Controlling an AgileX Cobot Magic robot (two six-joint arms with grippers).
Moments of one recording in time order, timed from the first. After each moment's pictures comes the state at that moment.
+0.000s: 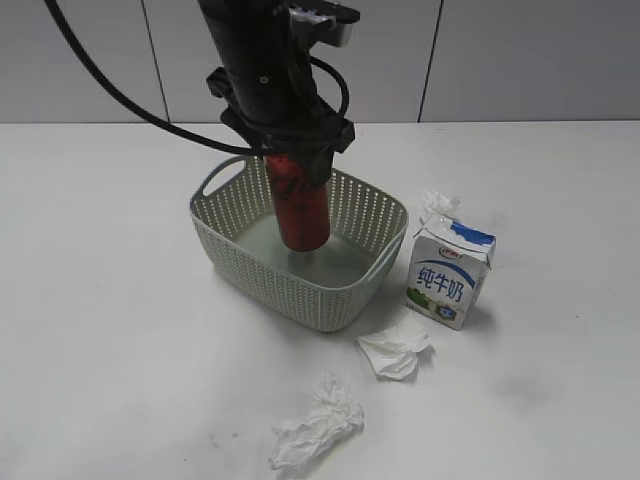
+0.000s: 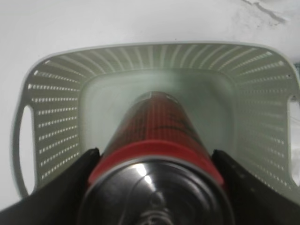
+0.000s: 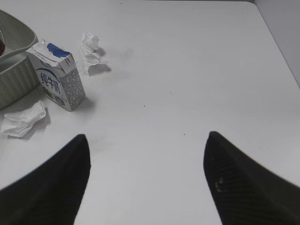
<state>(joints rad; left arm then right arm) -0.66 2.08 -1.88 -0.04 1.14 0.13 0.05 -0.01 -0.42 0.11 0.94 -0.03</state>
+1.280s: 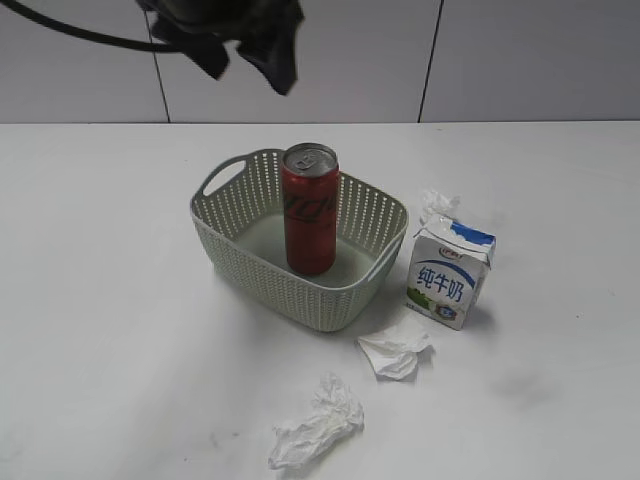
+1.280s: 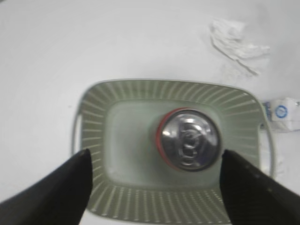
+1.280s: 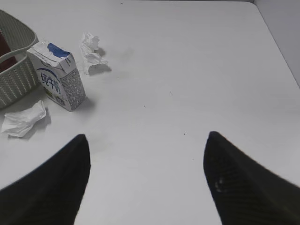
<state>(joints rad) -0.55 1.93 -1.89 -0.11 1.15 0.13 0.05 -0.01 -0.42 0.11 0.94 -0.03</state>
